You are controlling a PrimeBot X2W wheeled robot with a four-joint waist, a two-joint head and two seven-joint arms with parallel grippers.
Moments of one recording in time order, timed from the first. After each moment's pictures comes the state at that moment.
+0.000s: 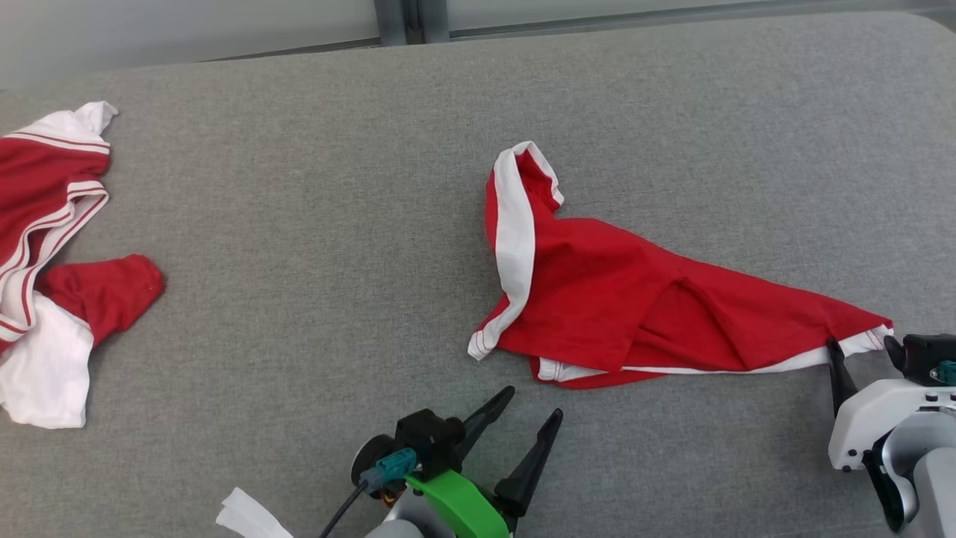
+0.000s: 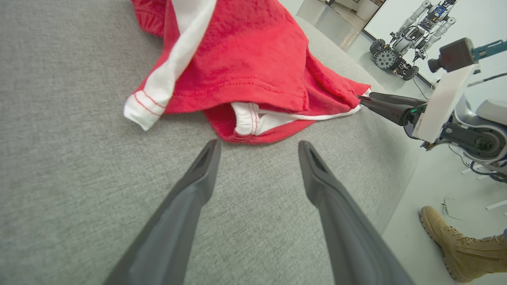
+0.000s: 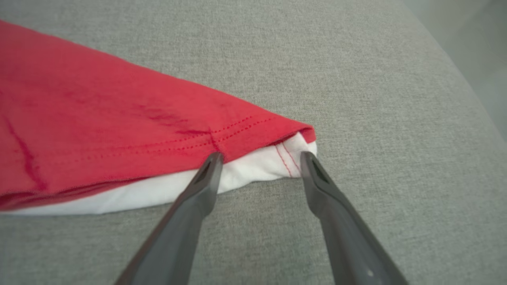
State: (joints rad) left arm -0.28 0.07 -0.82 0.45 -0.61 -0.13 -0.25; right arm -0.22 -0.24 -0.17 0.54 0.06 0.13 -0.03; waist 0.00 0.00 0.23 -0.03
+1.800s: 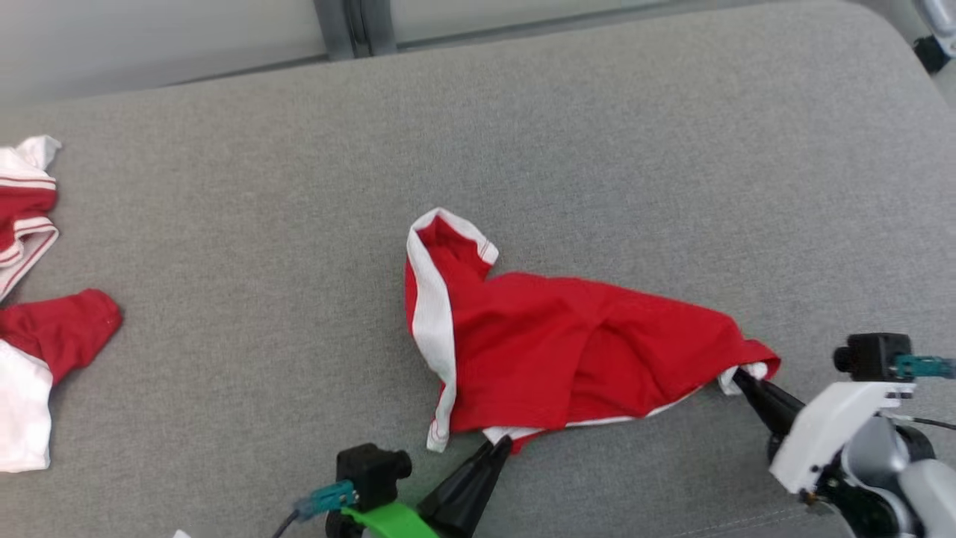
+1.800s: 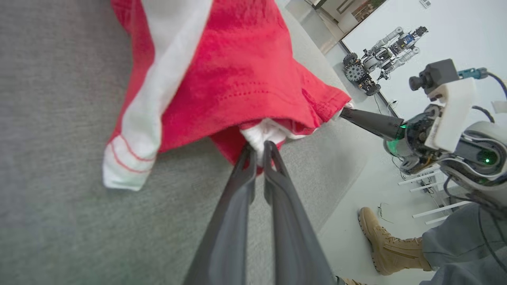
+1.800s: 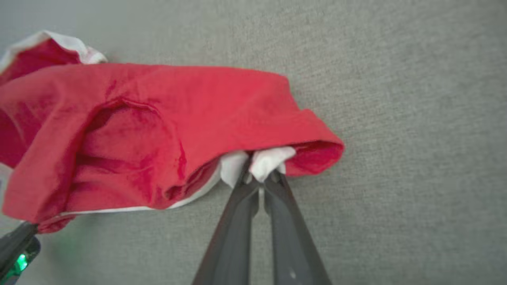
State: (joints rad) left arm -0.23 0.22 -0.91 0.32 -0.93 -0.13 -0.26; right arm -0.10 -0.33 0.17 0.20 0.75 0.13 0.29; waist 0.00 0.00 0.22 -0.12
